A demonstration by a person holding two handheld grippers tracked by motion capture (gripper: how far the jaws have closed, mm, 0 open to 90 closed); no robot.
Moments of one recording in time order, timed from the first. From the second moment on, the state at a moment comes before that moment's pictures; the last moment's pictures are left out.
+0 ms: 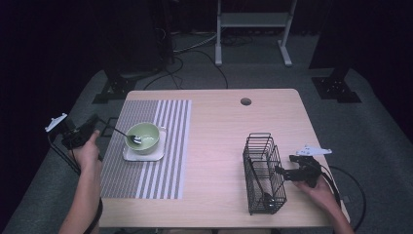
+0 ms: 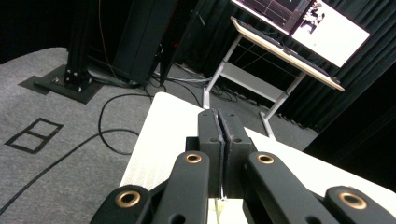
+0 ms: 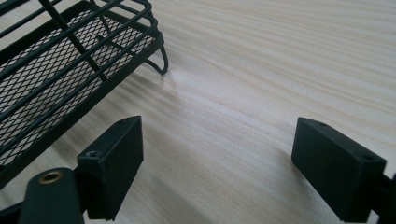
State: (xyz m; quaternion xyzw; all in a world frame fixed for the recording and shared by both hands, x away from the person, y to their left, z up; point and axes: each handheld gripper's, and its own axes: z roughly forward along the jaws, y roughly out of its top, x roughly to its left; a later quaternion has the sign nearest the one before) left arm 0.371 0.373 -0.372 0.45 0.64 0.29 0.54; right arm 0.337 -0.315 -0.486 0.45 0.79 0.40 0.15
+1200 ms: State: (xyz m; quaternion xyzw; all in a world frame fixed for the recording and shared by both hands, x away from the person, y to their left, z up) left arm 0.378 0.365 -0.394 0.46 0.65 0.28 0.53; right arm 0.338 -0.315 -0.486 0.45 0.78 0.40 0.15
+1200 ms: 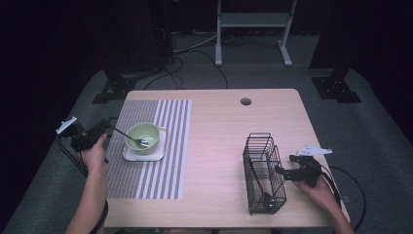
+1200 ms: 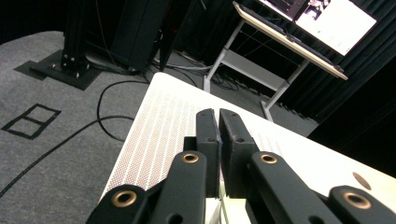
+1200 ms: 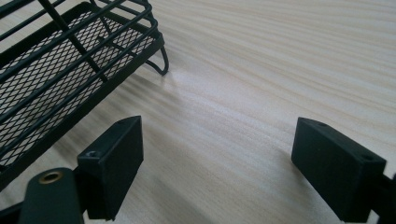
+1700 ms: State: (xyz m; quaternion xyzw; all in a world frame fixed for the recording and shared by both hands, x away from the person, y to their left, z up) left arm 0.379 0.364 -0.406 0.47 0.66 0.26 0.52; right arm 0.338 -0.317 -0.486 0.45 0.78 0.41 0.15
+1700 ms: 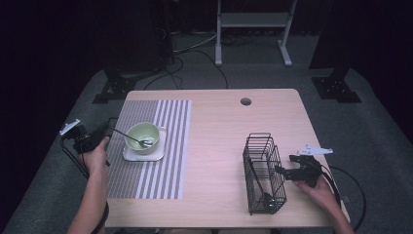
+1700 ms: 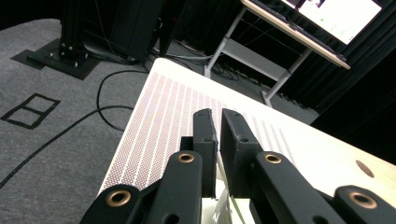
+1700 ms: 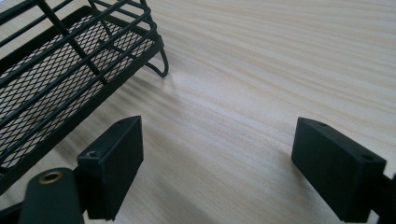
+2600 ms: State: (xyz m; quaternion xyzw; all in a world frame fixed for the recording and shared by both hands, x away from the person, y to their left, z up) left arm 0.361 0.377 -0.413 0.48 0.66 0.26 0.52; right arm 0.337 -0.314 -0.486 0.45 0.78 0.40 0.16
